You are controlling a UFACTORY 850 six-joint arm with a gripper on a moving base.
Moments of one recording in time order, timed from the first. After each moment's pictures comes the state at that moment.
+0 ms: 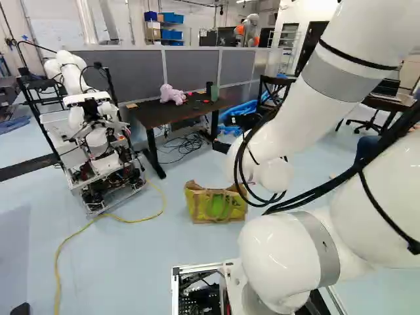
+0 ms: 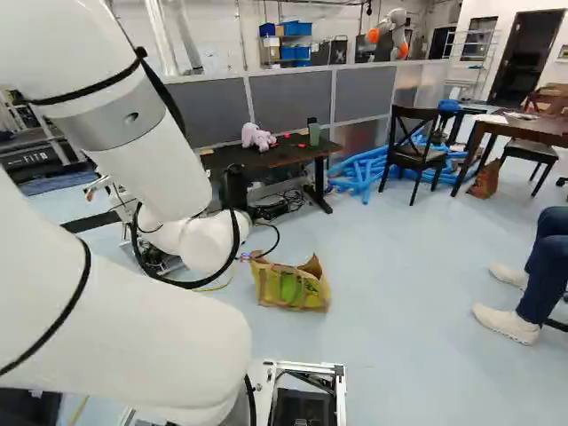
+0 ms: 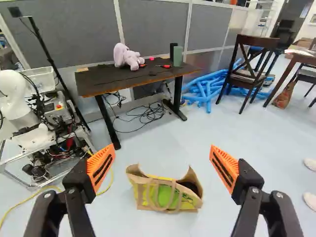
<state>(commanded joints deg) 0.0 16.0 -5.0 0.0 50.0 0.0</state>
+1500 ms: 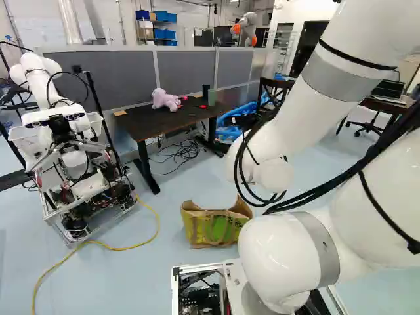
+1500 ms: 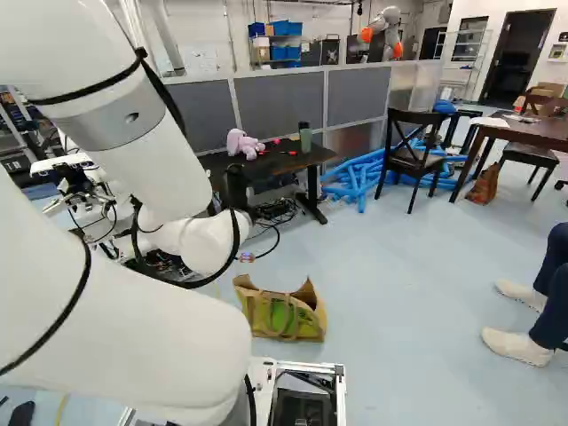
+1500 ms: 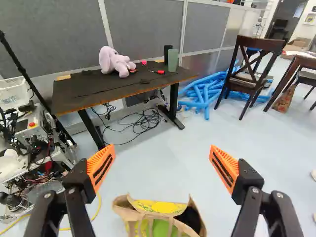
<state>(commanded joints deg) 0.0 16.0 -5.0 0.0 50.0 0.0</state>
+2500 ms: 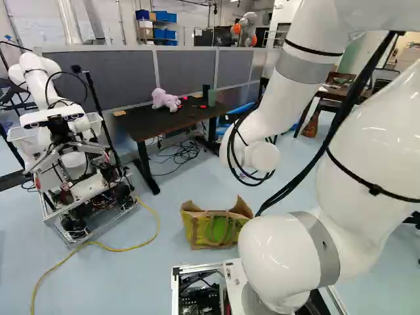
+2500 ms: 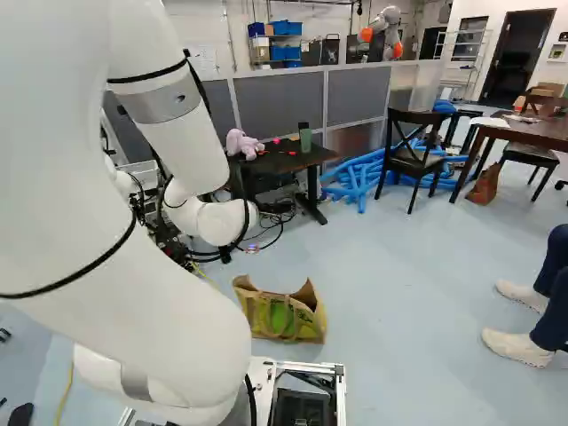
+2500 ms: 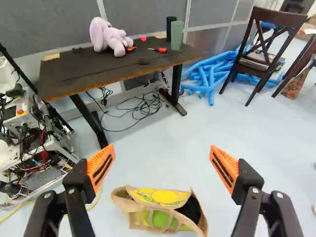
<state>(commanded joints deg) 0.0 1.5 -15.3 -1.4 44.5 0.0</state>
